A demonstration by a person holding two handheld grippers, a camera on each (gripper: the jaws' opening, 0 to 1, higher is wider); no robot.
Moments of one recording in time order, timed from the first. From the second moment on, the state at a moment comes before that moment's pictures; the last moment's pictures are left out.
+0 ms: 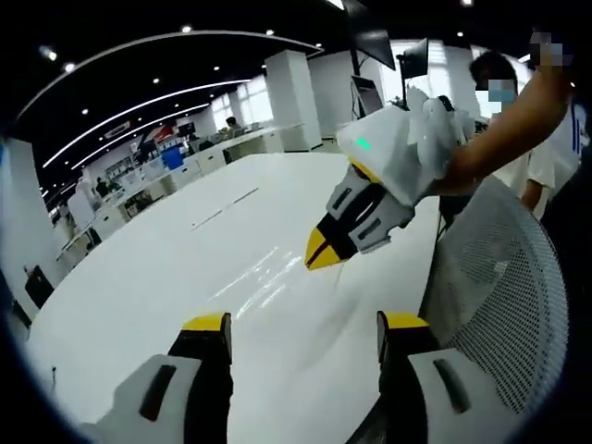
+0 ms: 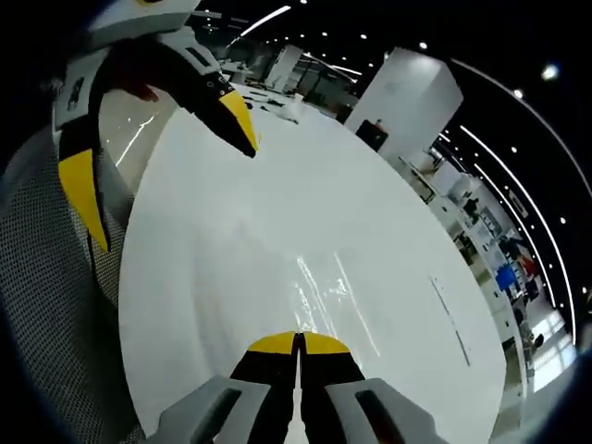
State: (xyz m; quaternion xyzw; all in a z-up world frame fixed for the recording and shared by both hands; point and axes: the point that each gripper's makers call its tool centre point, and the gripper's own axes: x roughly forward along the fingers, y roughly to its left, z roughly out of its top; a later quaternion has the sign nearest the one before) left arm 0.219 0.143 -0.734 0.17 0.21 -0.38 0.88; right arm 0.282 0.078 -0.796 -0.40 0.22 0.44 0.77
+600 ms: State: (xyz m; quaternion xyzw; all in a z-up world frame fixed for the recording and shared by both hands) left arm 0.216 0.147 -0.744 0.13 0.25 -0.38 0.88; right arm 0.322 0.078 -0.806 -0.37 0.24 0.44 0.78
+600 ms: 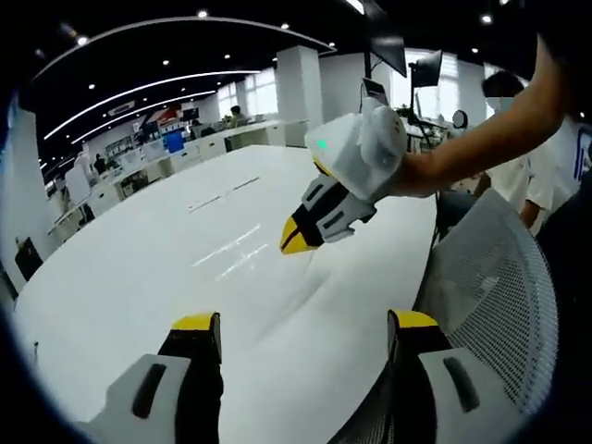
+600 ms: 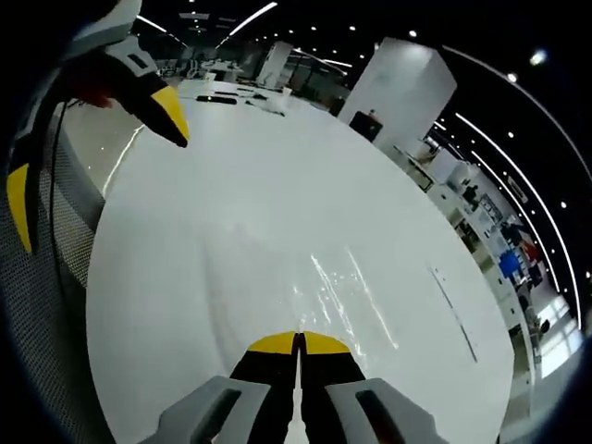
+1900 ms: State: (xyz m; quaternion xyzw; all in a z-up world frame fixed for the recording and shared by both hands) left arm 0.207 0.151 -0.748 0.13 0.26 -0.37 0.88; right arm 0.264 0.037 -0.798 -0.17 0.30 0.38 0.86
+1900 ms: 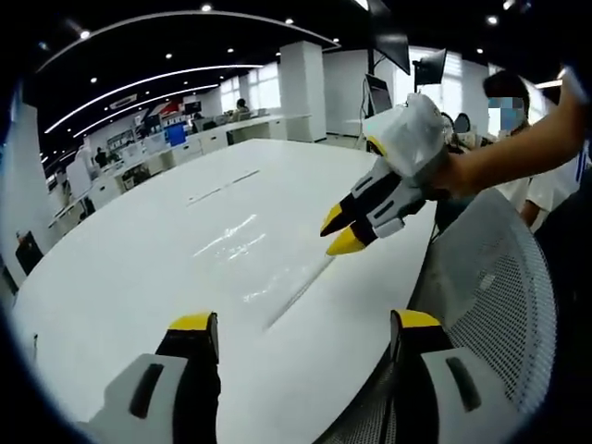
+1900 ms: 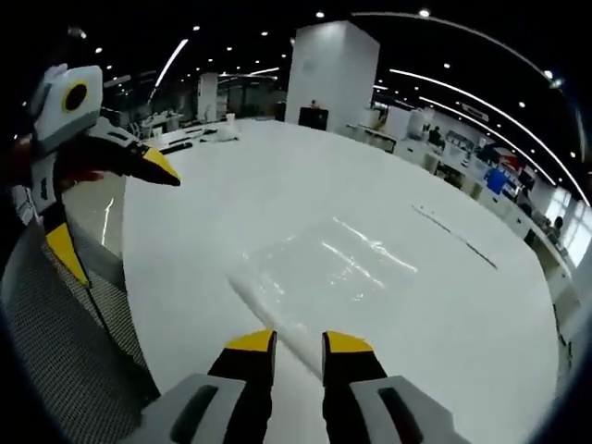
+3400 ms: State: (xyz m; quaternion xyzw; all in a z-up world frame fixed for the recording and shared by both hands) left arm 0.179 0.159 -0.731 0.07 0.23 -0.35 0.91; right arm 0.195 0.004 -0.744 -0.04 0.27 0.31 0.91
